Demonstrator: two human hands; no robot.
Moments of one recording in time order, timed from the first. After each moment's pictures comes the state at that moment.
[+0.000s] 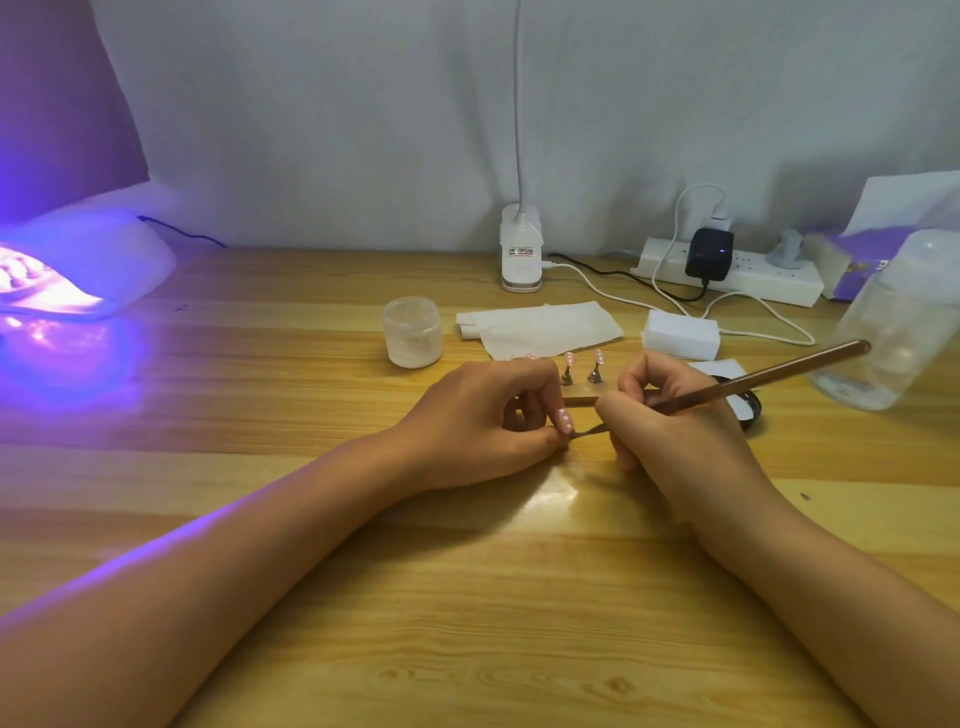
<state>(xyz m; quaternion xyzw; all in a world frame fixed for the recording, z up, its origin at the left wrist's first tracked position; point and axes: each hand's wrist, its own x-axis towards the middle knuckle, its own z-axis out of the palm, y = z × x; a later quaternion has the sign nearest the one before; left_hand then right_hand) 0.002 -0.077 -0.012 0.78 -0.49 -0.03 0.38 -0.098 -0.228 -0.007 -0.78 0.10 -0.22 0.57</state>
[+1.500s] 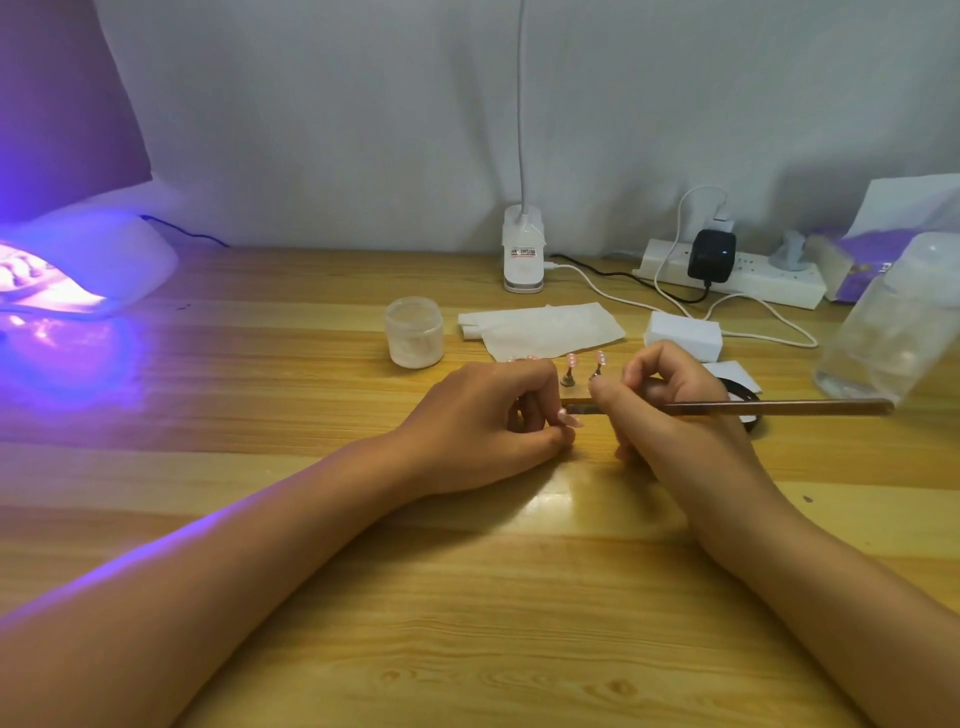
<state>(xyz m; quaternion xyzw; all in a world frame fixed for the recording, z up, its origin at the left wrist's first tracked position) 0.000 -0.077 -0.013 0.79 -0.48 0.00 0.38 -0.098 -0.230 -0.008 -0.77 0.09 -0.22 0.59</state>
